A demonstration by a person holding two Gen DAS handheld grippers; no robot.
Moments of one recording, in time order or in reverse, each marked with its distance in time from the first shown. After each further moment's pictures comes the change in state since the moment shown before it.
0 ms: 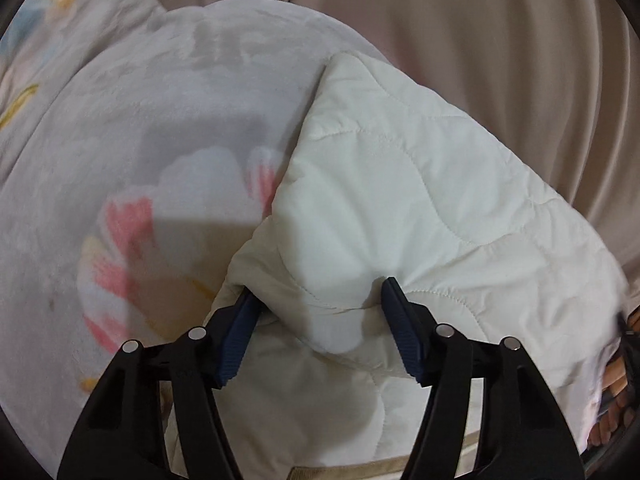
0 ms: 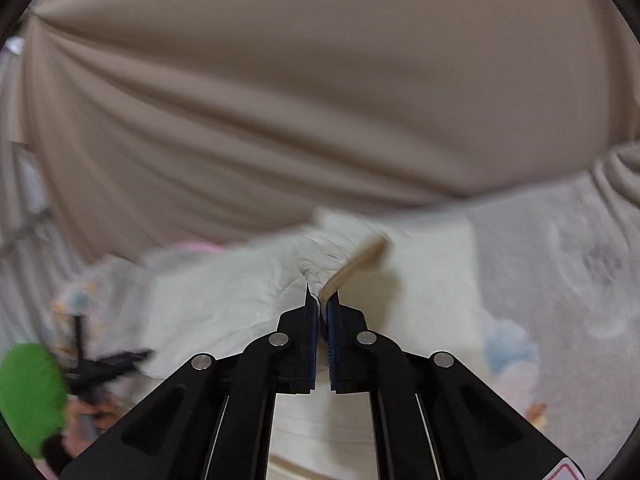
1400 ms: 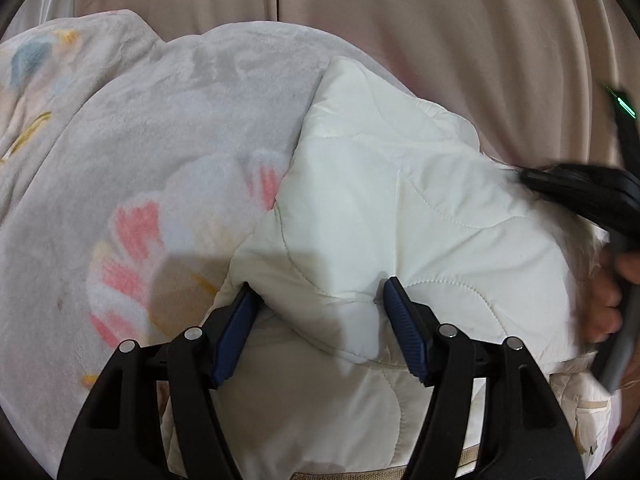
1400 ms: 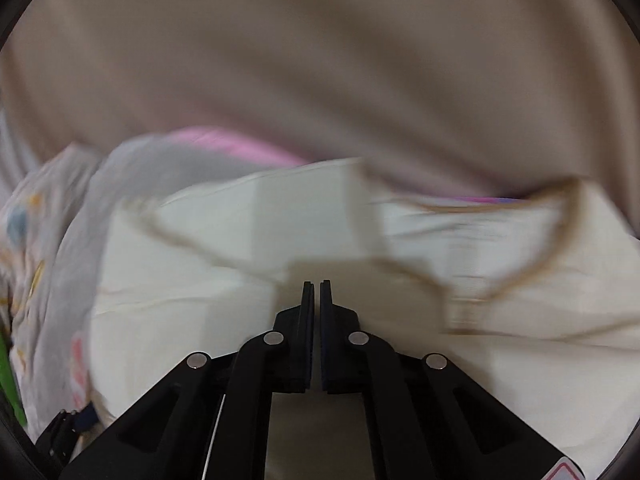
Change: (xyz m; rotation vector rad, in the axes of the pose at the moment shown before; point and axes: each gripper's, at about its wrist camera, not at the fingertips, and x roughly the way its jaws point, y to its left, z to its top) left arm -0.001 -0.015 -0.023 0.069 -0.089 0.068; right arm 0.193 0.179 0.029 -0.233 0.230 -0.009
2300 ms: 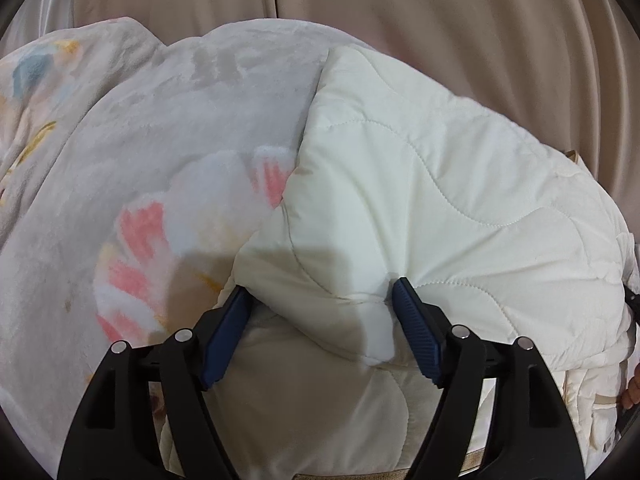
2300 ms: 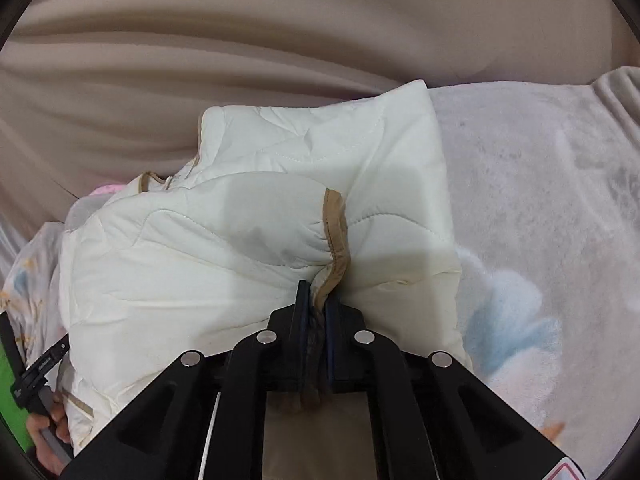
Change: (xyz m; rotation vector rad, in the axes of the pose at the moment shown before) left arm 0.003 -0.003 -0.001 0.036 0.012 0.058; right arm -0.090 -0.226 -0.109 0.279 -0.069 -0.028
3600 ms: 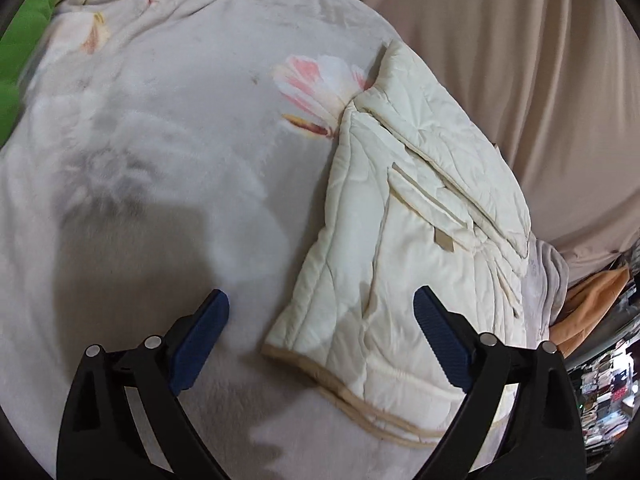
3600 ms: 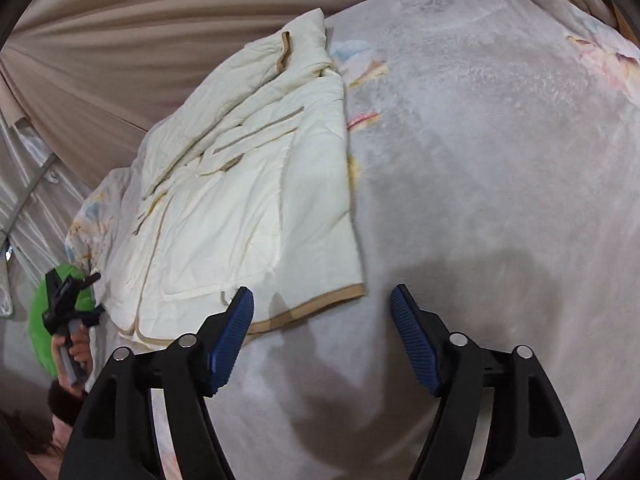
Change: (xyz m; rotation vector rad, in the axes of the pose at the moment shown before) left arm -0.158 0.140 -0.137 -0.248 0.171 -0.318; right arm -0.203 -0.076 -0.242 0.151 0.129 0.142
